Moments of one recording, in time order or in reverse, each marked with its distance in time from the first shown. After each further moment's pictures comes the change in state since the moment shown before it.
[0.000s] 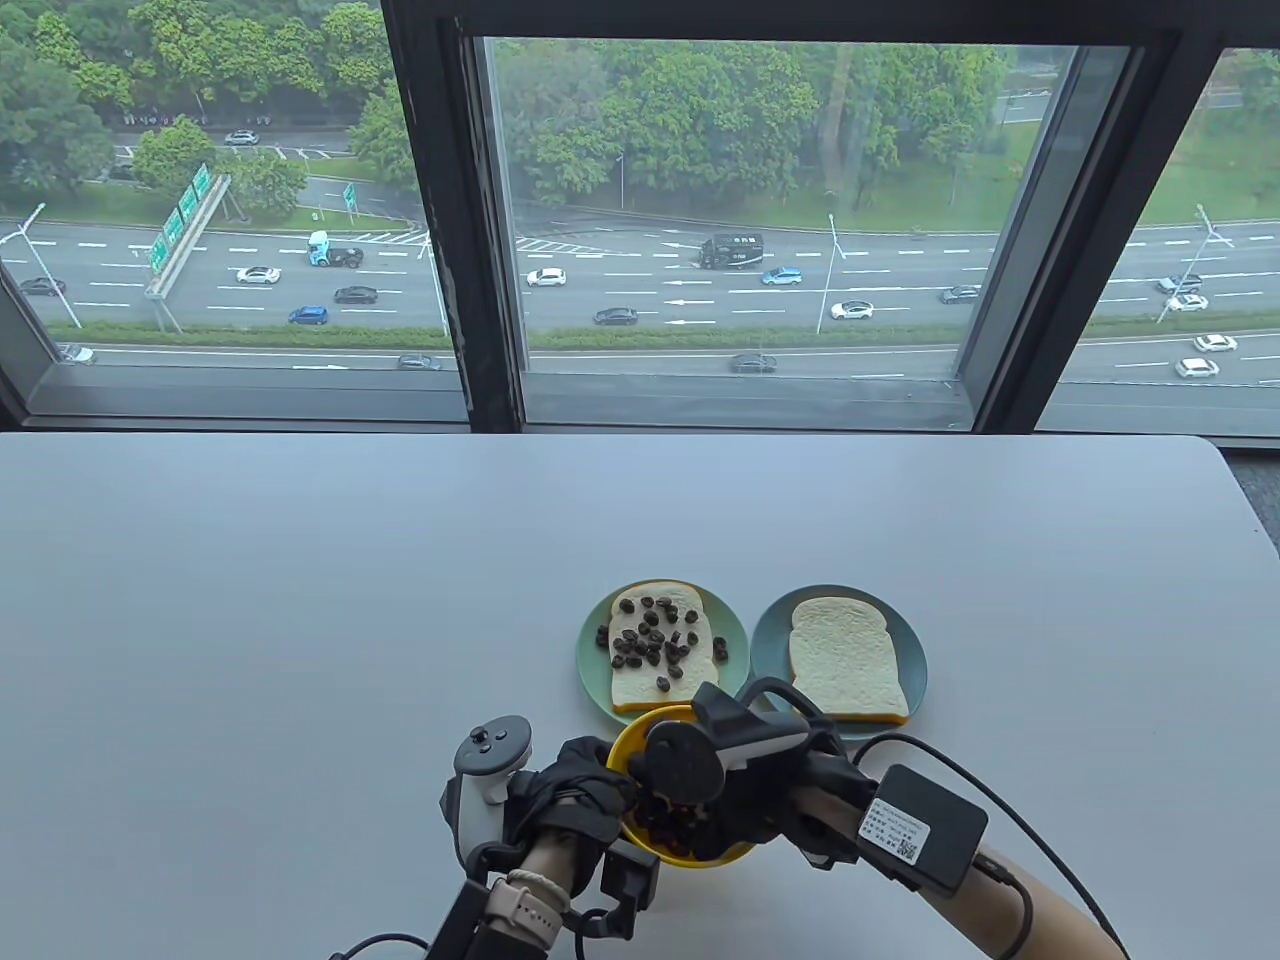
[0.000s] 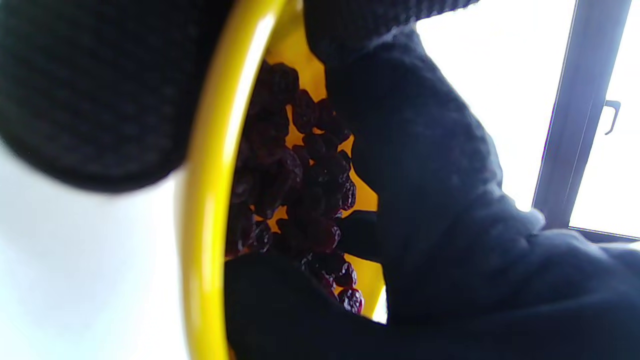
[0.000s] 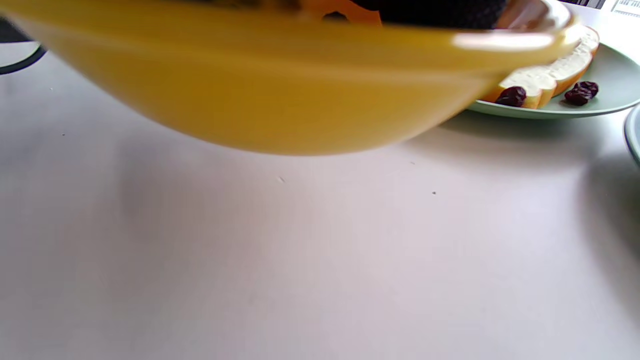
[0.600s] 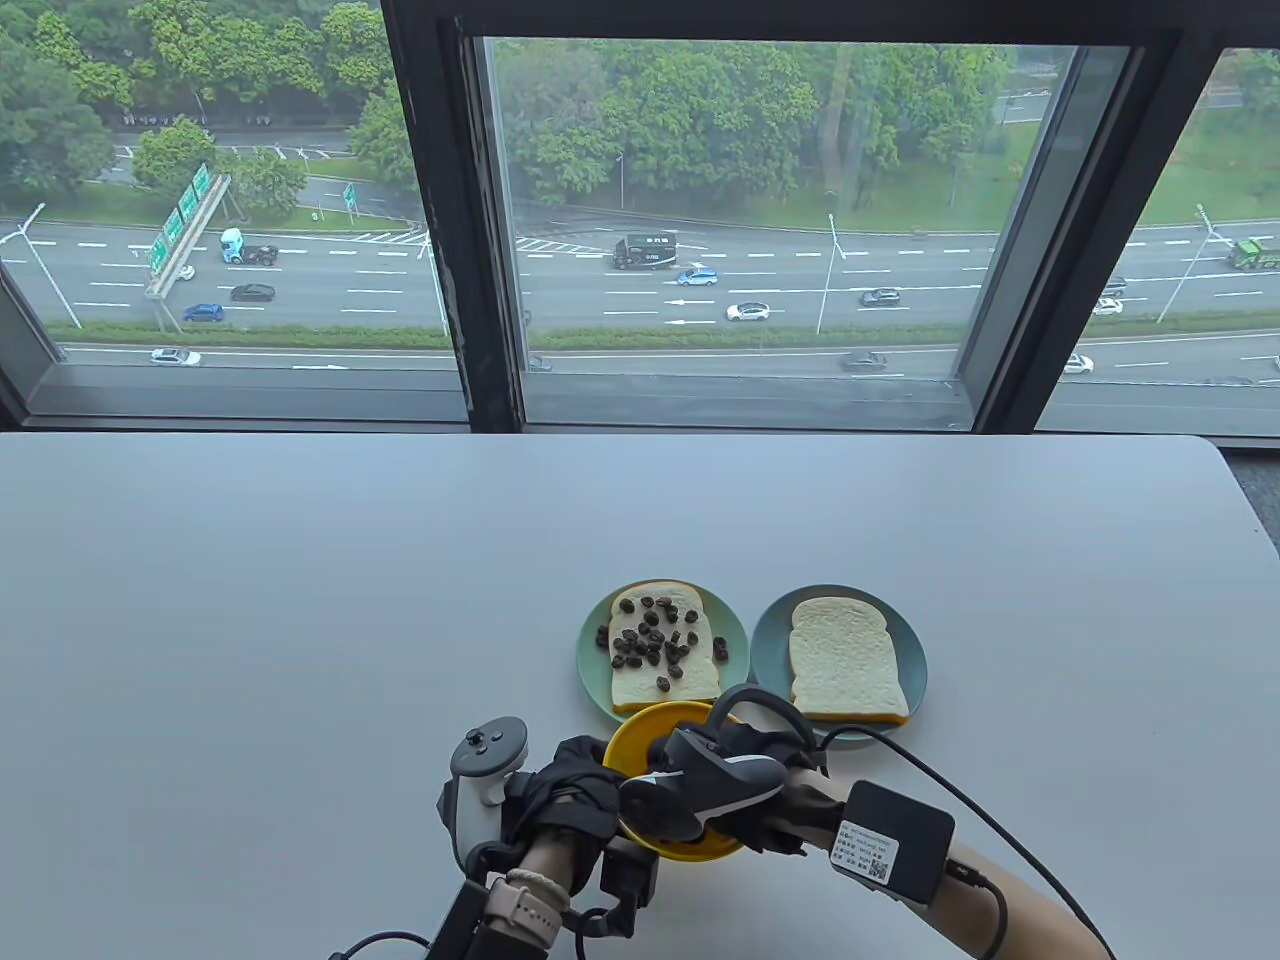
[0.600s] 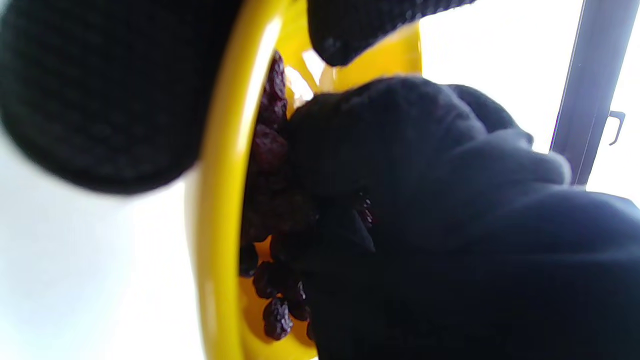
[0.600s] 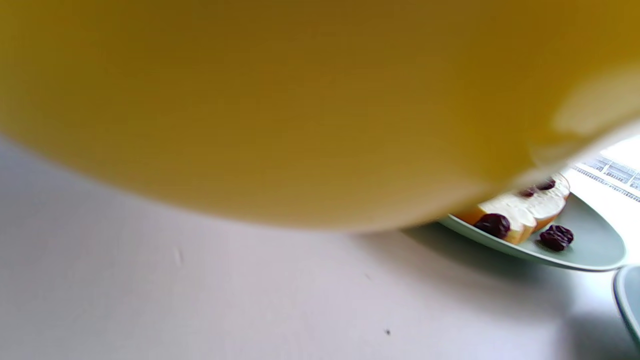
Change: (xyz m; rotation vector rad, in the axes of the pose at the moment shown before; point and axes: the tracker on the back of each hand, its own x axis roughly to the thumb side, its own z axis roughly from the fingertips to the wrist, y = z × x) left_hand -0.001 0.004 0.002 0.010 0.019 0.009; right_hand 0.017 -0.005 -0.002 -0.328 0.030 0.224
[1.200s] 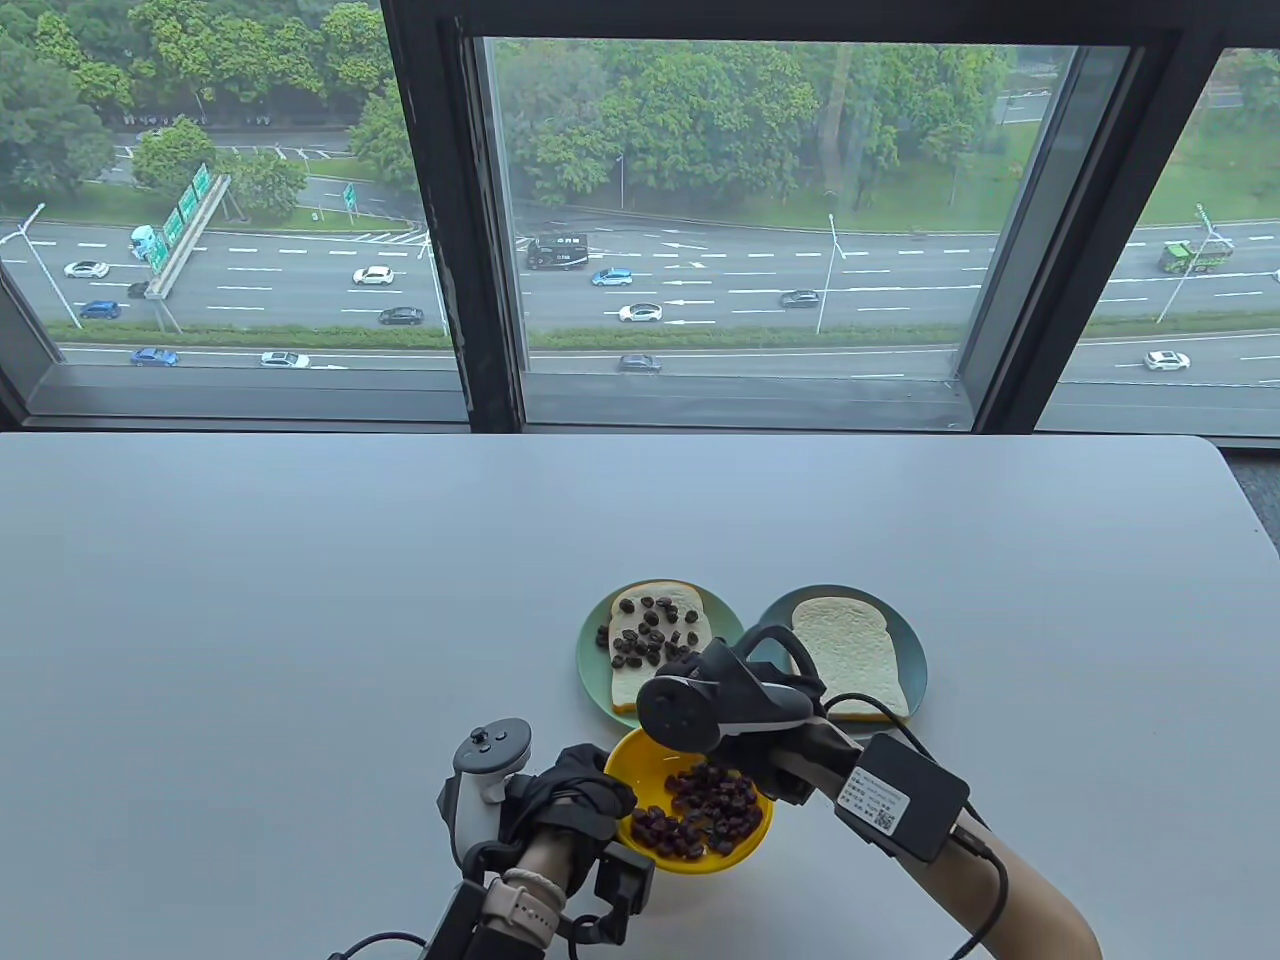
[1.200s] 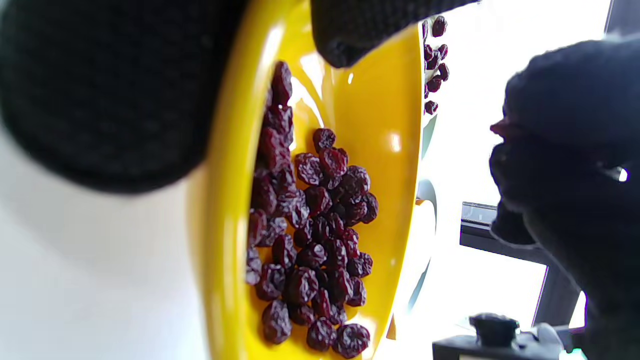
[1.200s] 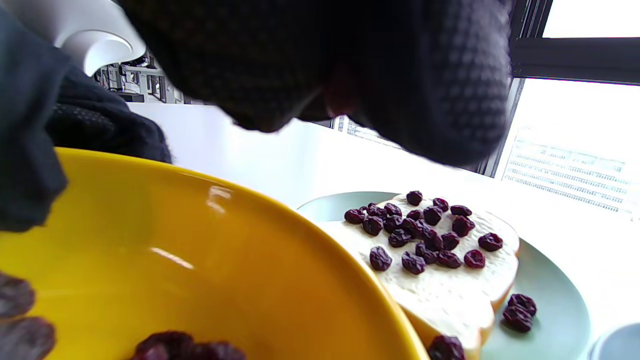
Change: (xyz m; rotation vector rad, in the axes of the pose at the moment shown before) left_hand -0.003 -0.001 -0.004 -0.030 0.043 -0.037; right_hand -0.056 -0.035 -0.027 -0.078 0.170 -0.209
